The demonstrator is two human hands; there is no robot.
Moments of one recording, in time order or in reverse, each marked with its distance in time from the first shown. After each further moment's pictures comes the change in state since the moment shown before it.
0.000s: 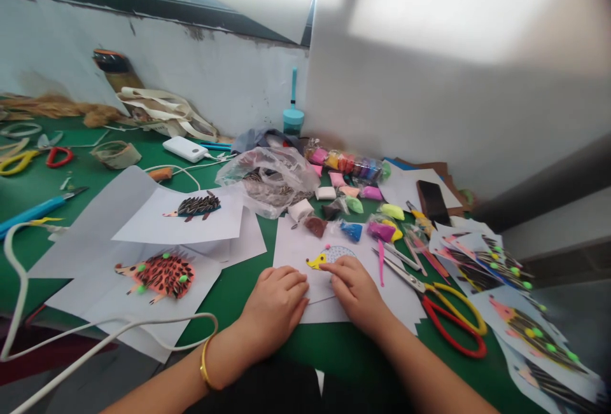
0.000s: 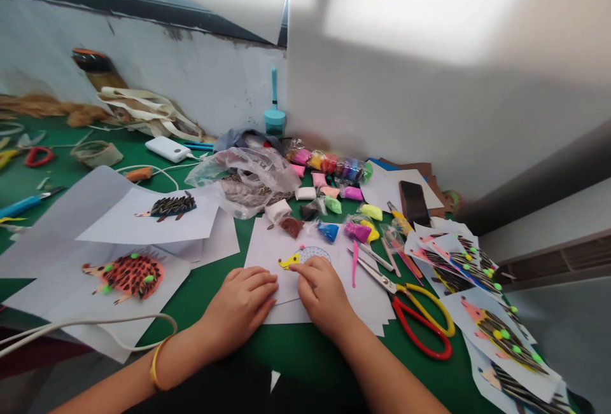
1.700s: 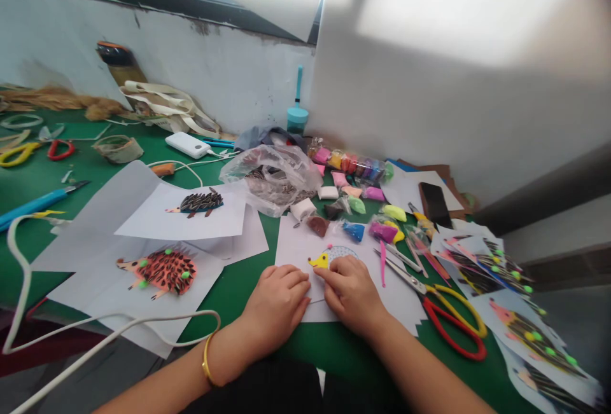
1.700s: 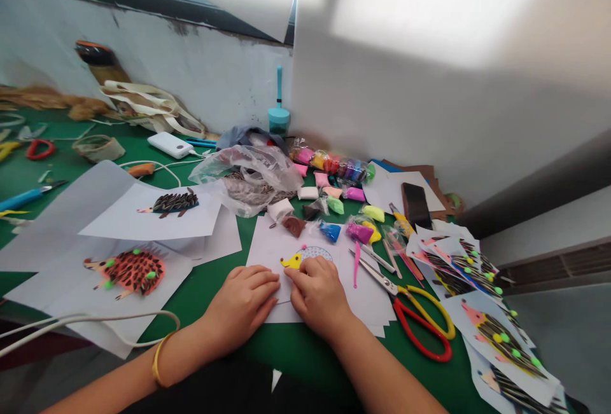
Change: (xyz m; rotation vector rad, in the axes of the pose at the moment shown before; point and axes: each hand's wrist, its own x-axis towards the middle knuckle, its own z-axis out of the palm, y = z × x) left_hand -0.001 0.002 -0.004 -0.021 -0.027 -0.018; right_hand 0.000 -0.004 0.007 -0.415 -0.063 -0.153
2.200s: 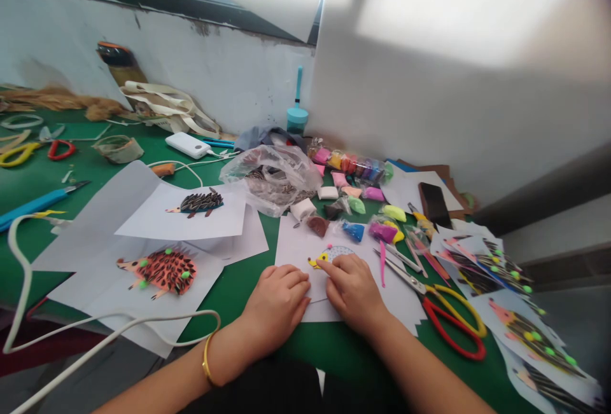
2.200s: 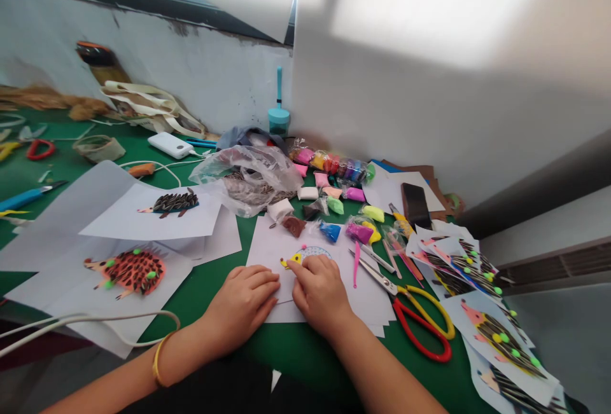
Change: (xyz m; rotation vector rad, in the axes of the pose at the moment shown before) left_hand 0.001 0.000 -0.001 0.008 0.032 0.016; right_hand 0.001 -0.001 -0.002 -0.023 0.022 0.024
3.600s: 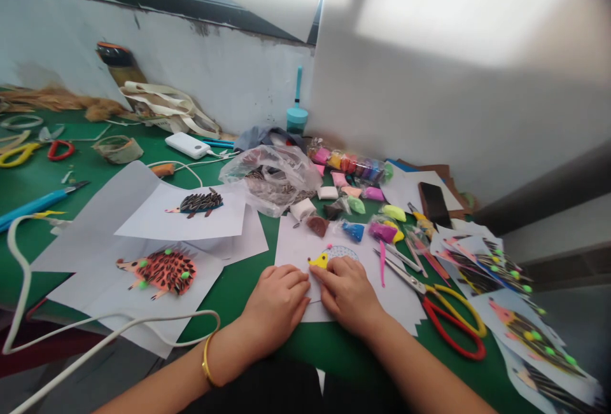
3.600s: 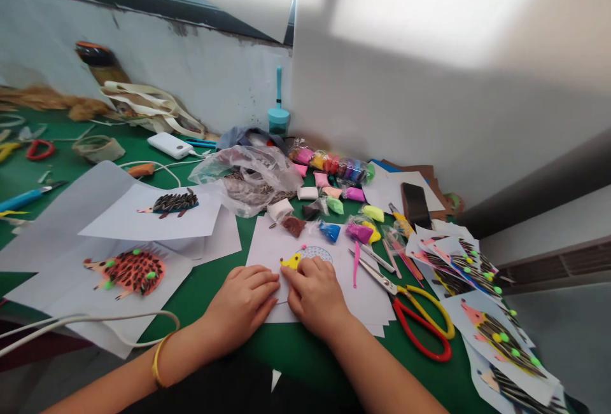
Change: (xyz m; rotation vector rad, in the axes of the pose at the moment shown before) left_hand -0.001 0.000 0.002 0.000 -0.052 -0.026; right_hand 0.000 -0.004 0.003 -0.050 -0.123 0.014
